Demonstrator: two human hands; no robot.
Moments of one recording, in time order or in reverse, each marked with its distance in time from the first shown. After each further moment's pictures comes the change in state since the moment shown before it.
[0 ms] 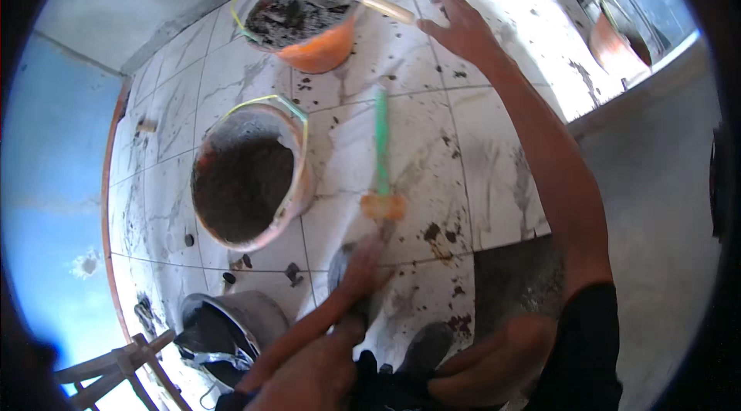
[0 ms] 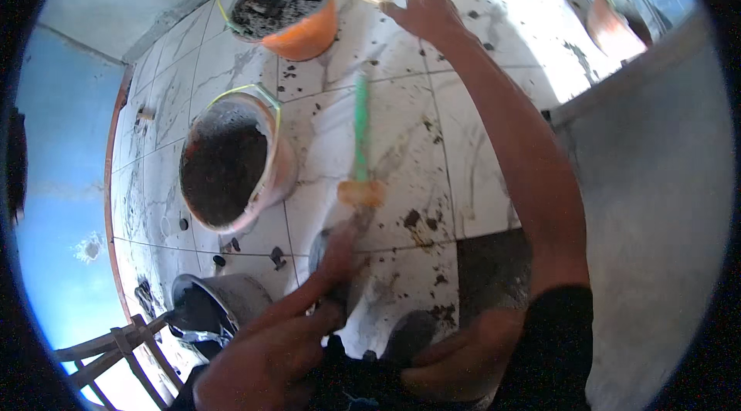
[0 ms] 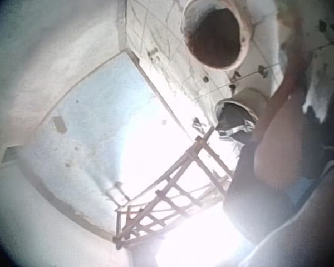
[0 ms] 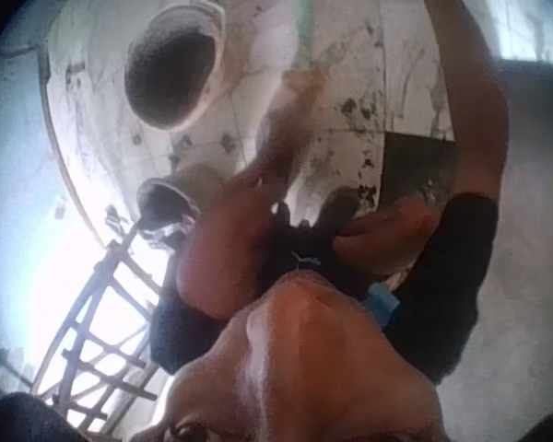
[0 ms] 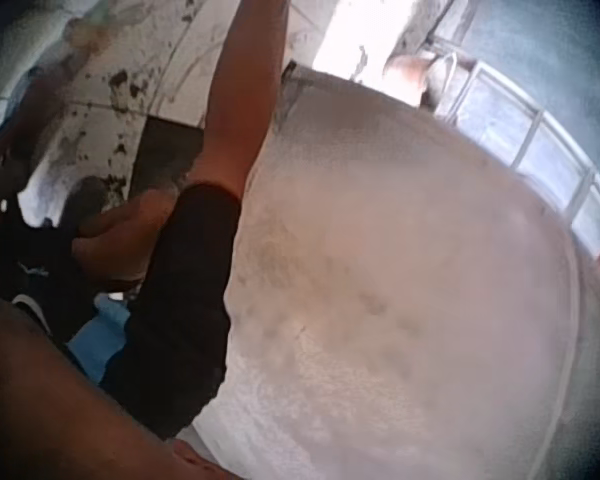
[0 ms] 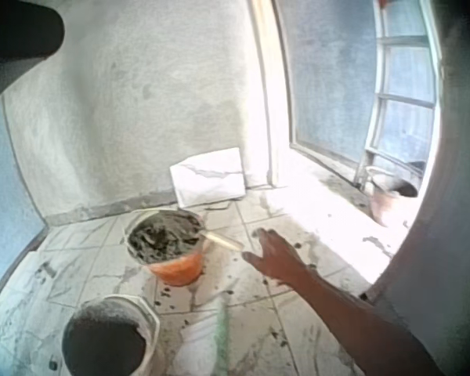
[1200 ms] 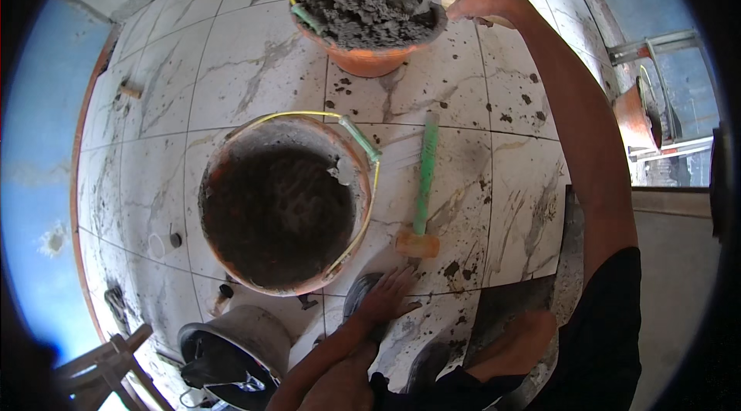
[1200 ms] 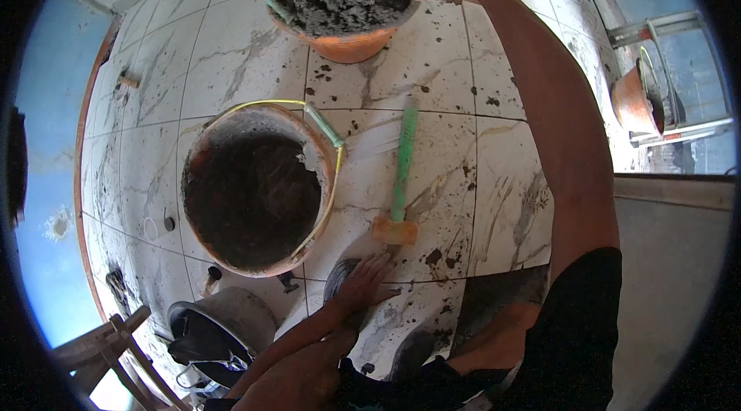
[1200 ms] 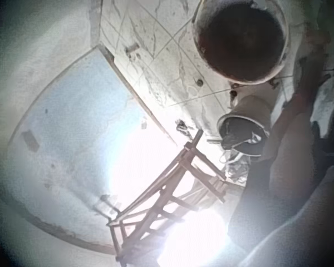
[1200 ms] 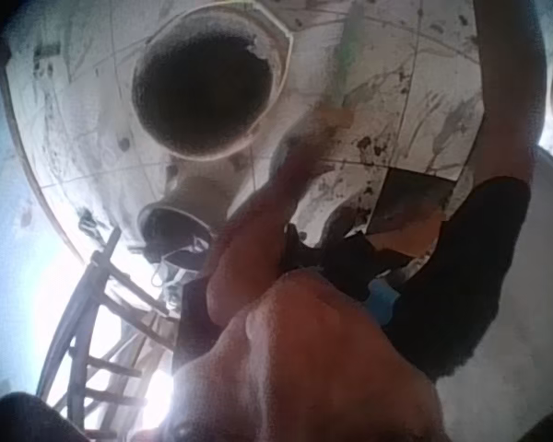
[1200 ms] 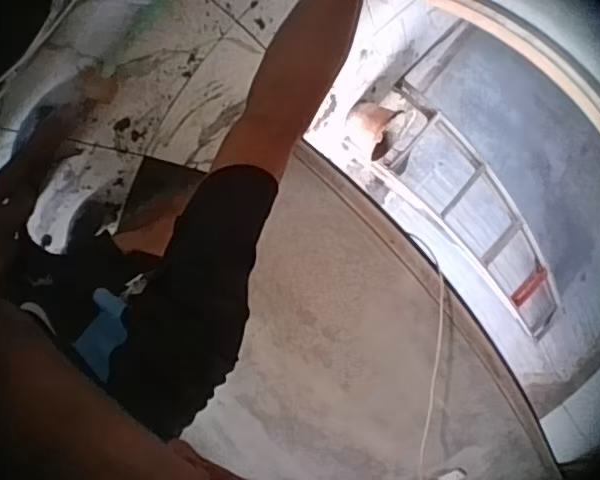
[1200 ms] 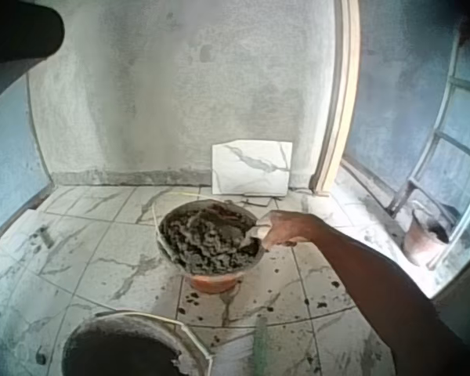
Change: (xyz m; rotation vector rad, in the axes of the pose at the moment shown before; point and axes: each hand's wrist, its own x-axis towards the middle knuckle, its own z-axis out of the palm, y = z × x) left_hand 0.013 -0.015 -0.007 -0.142 -0.128 0.130; right_hand 0.169 -0.084 0.054 -0.118 -0.677 -0.013
